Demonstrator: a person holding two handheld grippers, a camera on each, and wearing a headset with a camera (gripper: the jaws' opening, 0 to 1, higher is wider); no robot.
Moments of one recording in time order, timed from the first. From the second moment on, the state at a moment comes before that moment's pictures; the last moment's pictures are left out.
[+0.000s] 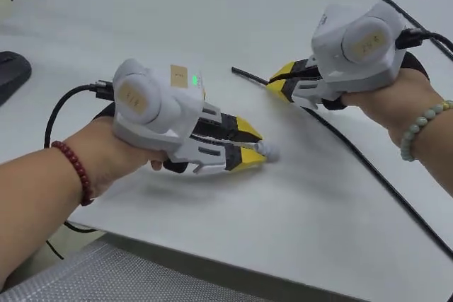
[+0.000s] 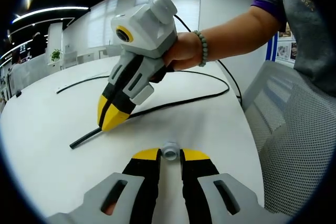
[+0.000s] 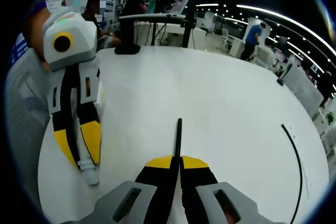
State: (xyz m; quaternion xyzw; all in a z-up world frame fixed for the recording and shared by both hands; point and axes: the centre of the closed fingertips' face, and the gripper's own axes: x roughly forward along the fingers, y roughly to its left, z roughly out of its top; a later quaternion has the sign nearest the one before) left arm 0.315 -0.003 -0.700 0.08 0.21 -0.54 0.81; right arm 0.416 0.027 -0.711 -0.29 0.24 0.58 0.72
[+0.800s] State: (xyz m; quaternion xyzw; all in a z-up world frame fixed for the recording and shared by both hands) left arm 0.321 0.003 -0.711 0.05 0.23 -0.52 0.82; right arm 0.416 0.022 -0.713 -0.25 0.26 0.58 0.73
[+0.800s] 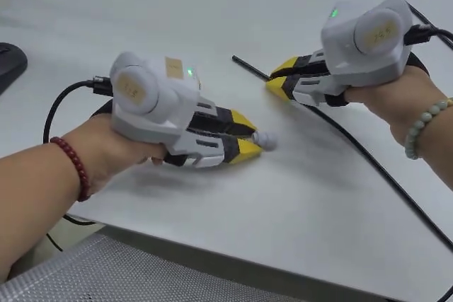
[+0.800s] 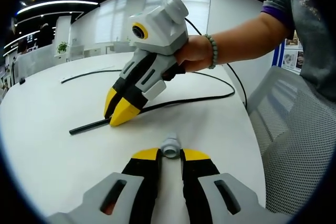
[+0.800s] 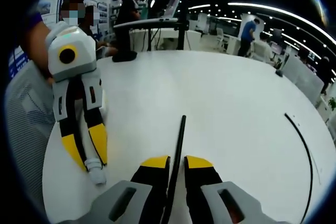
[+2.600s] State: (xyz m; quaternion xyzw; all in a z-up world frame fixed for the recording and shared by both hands) left arm 0.315 0.020 -0.630 0.10 0.19 -0.42 0.88; right arm 0.352 -0.104 -0.618 -0.24 0.20 0.43 0.85
